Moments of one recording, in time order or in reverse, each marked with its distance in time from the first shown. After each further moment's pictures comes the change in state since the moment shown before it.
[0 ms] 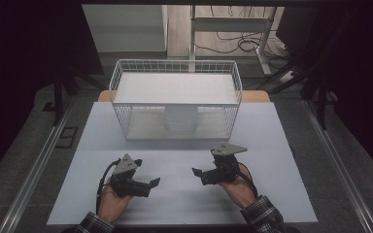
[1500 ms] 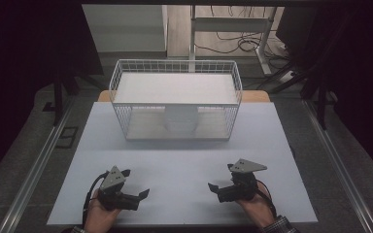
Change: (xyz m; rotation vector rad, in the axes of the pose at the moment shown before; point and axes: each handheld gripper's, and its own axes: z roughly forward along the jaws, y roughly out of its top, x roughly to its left) left arm -0.004 -0.030 -0.031 0.015 0.054 0.006; right arm 0.001 -0.044 -0.046 0.030 -0.043 0.035
